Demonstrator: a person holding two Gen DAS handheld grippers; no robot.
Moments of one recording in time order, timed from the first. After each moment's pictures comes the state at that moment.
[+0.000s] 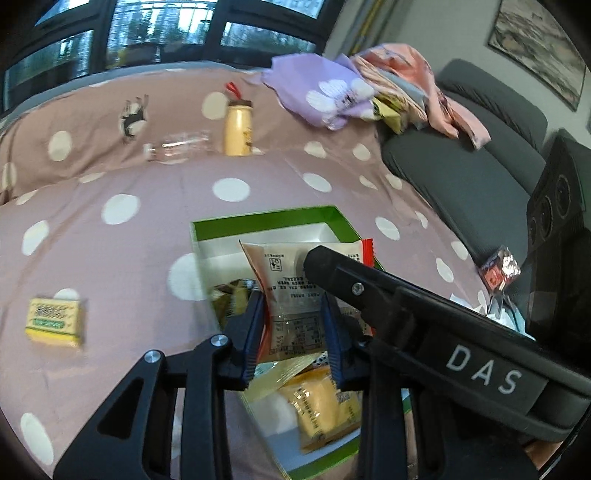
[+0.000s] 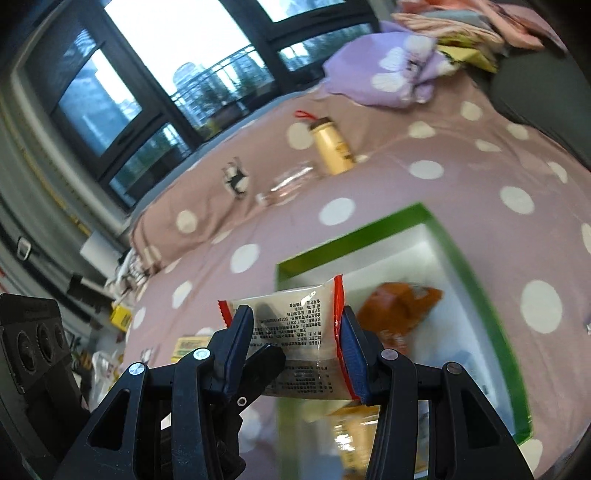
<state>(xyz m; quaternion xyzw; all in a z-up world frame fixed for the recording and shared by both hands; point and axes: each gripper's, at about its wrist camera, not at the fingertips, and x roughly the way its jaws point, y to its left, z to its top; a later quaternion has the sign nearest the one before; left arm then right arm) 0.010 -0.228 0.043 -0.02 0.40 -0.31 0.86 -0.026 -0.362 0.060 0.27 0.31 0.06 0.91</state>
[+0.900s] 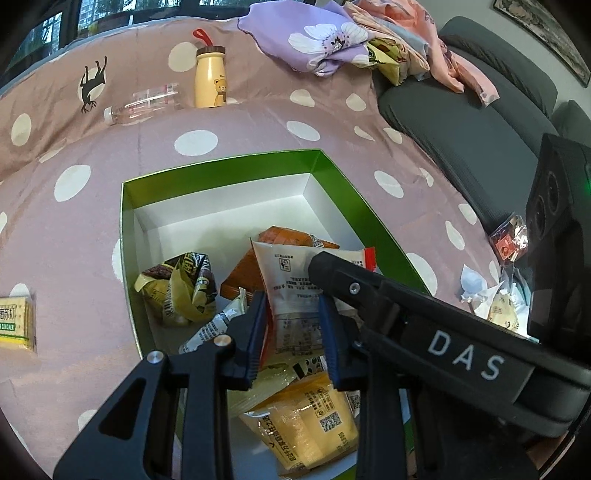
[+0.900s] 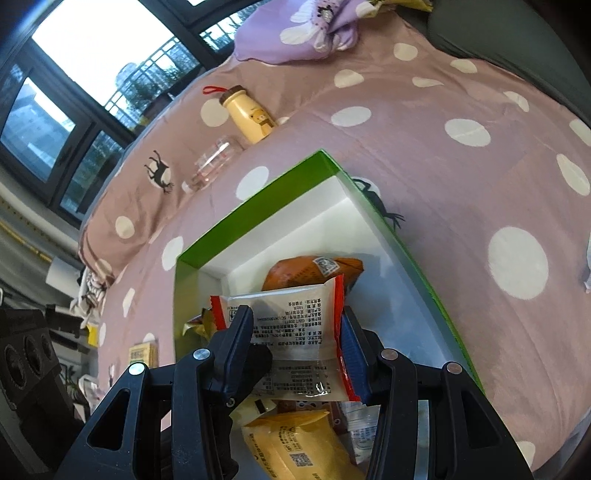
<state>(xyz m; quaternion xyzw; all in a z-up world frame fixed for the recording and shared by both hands) 0.030 -0.281 -0.004 0.01 0.46 -0.32 0.83 -0.007 -0.417 -0.004 0.33 0.38 -0.01 0.86</state>
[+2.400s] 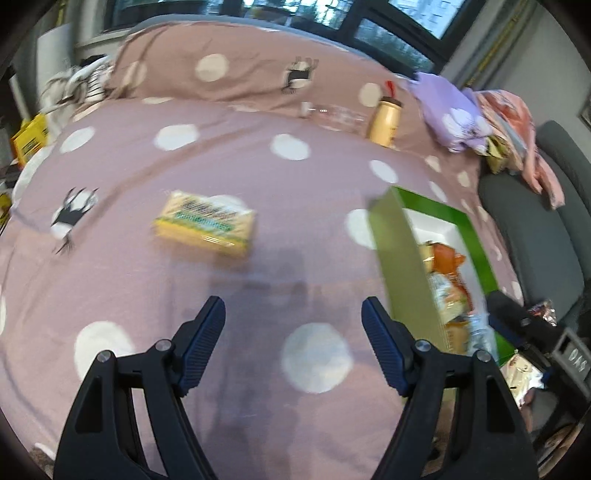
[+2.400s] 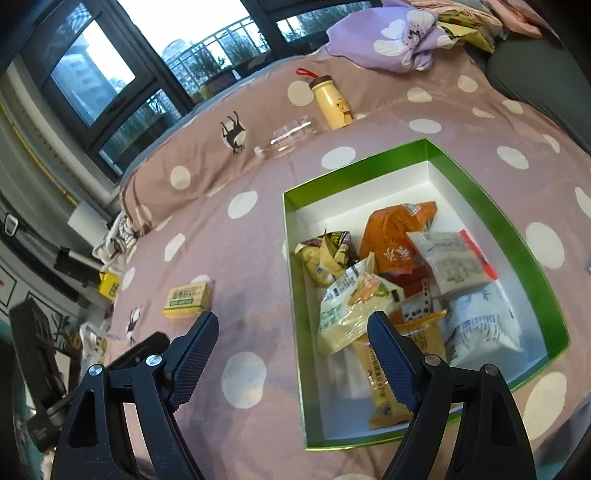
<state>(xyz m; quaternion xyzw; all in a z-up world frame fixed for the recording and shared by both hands) -0.008 -0.042 0.005 -0.11 0.46 -0.13 0.87 -0.057 -0.302 0.033 0.25 0.37 0.05 0.90</state>
